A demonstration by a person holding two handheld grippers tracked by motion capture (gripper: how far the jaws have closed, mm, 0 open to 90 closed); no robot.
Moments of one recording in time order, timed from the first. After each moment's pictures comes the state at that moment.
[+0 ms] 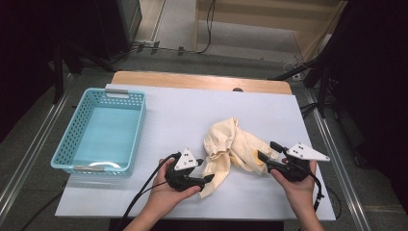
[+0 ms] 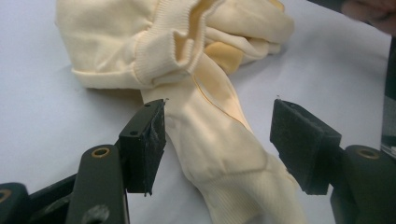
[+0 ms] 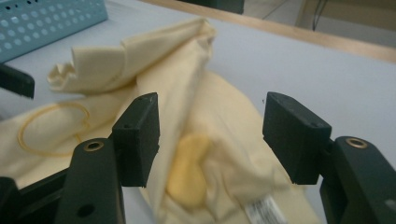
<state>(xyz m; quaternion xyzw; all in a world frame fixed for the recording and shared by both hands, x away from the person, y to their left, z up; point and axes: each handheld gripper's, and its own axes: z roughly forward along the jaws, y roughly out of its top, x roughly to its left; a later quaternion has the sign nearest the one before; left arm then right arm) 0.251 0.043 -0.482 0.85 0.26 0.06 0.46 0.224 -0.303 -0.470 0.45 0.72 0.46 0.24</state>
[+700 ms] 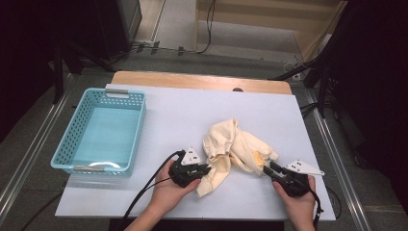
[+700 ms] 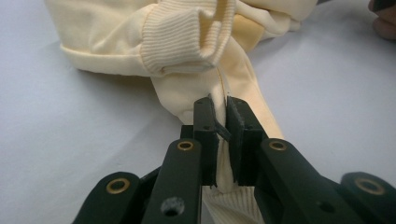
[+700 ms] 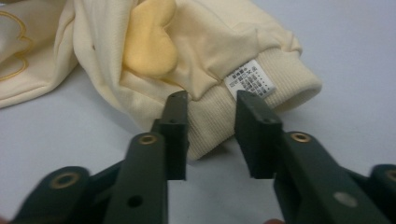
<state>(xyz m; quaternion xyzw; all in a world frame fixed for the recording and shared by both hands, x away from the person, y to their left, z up) 0.261 0.035 -0.497 0.87 0.26 0.05 0.42 0.203 -0.314 -0.522 0.52 0.73 0.40 0.21</state>
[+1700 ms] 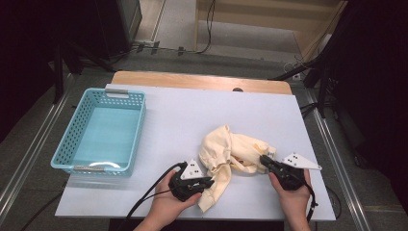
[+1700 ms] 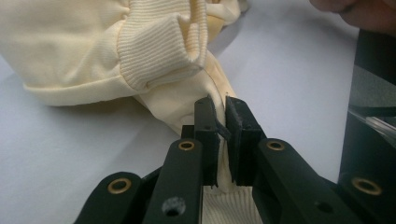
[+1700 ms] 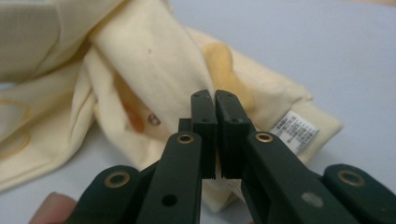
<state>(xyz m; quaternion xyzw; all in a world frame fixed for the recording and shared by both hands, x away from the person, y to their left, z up) 0.227 0.035 -0.493 0.87 0.23 0.02 0.43 0.218 -0.297 -0.499 0.49 0.72 0.44 0.23</state>
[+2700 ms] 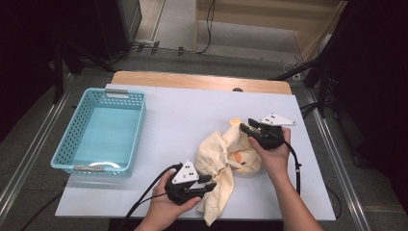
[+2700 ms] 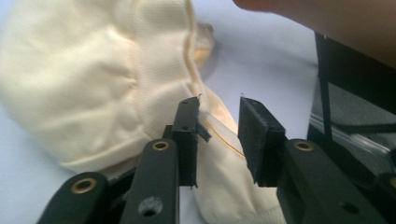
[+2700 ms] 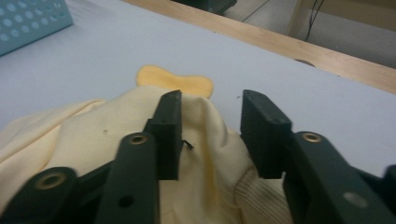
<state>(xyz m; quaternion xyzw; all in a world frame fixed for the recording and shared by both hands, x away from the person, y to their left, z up) 0.219 0.048 -0.471 0.85 0.22 0.03 0.48 0.316 -0.255 -0.457 0.46 0.74 0.43 0.24</state>
